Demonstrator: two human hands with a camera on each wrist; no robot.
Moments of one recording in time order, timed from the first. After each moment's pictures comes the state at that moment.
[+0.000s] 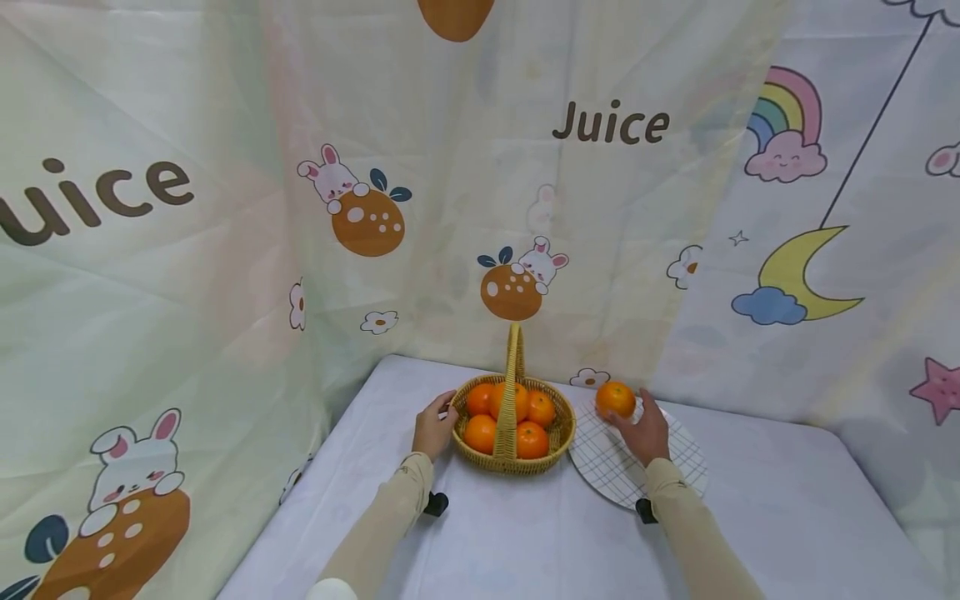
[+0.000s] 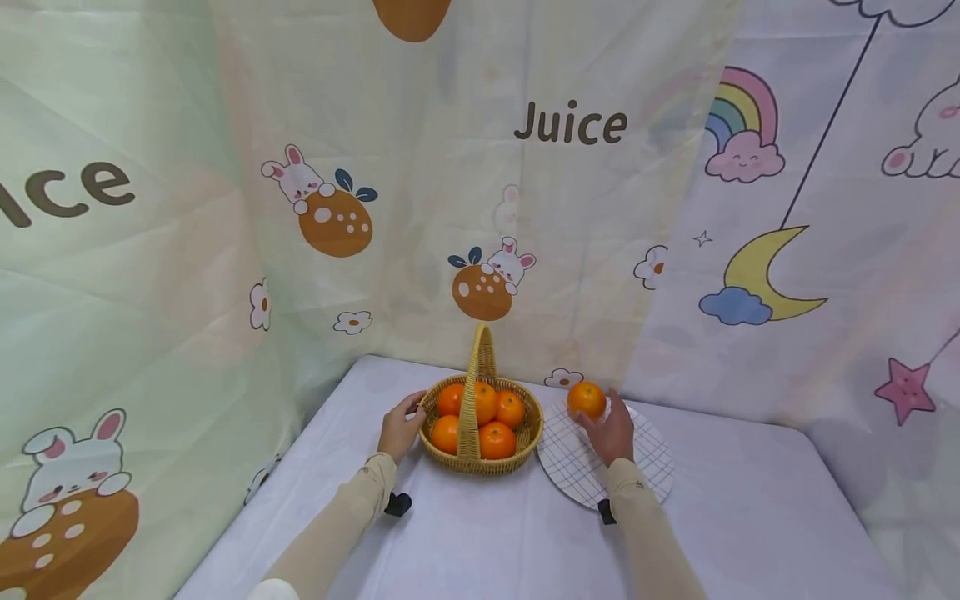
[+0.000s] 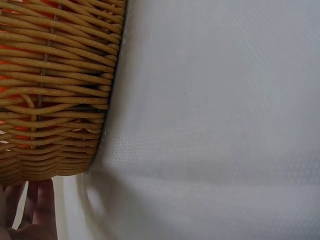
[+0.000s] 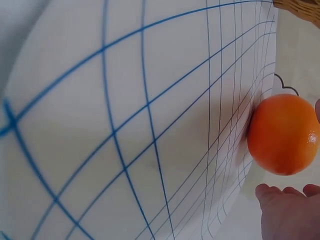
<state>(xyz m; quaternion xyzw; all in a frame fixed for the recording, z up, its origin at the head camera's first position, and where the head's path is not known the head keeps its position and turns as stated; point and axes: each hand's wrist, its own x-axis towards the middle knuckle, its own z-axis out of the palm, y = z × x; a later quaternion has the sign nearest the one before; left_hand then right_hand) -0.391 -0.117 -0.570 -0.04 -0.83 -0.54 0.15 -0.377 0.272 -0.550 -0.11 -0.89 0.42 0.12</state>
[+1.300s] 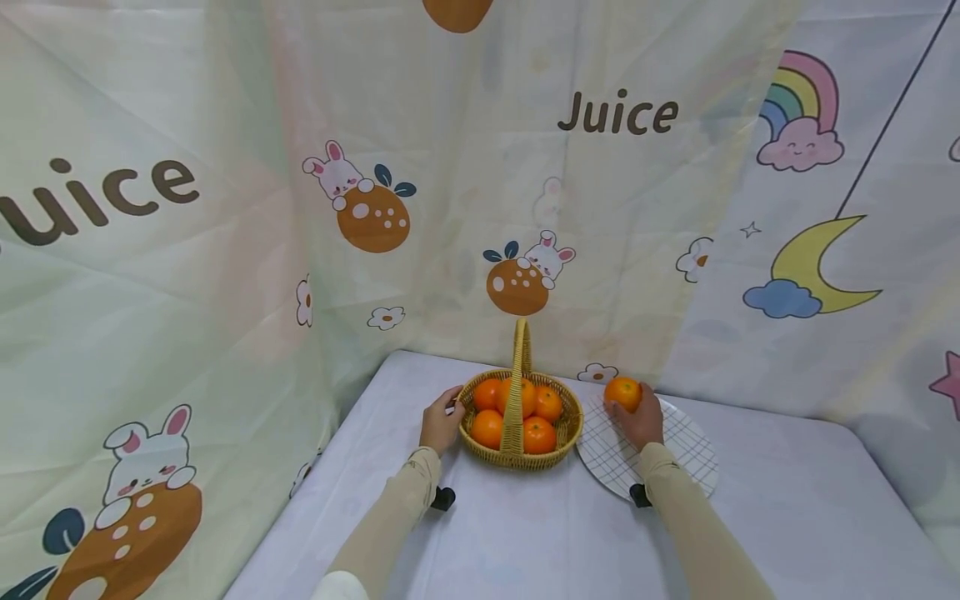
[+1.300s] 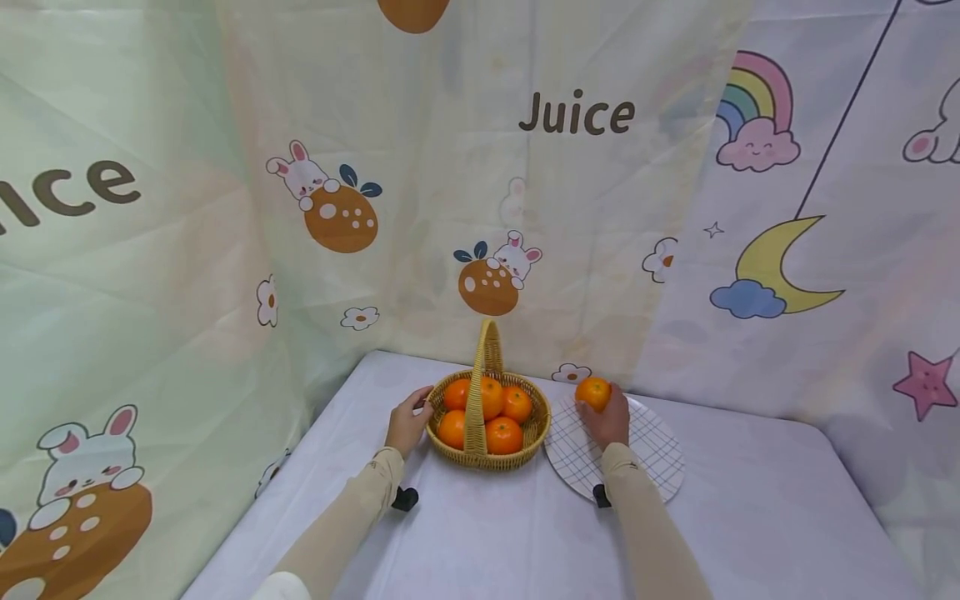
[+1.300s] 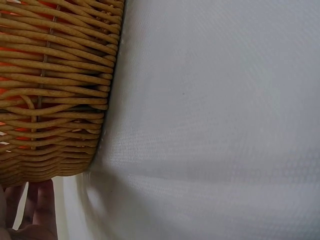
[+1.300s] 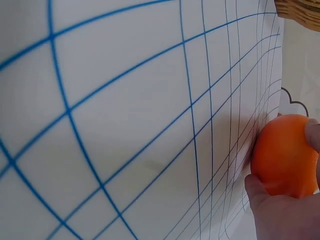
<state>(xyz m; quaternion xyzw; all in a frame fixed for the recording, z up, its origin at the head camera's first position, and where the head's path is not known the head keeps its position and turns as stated) -0.391 -0.115 -0.569 -0.04 -0.83 -0.54 0.17 -0.399 0.263 -0.559 -0.11 -0.88 0.46 0.10</state>
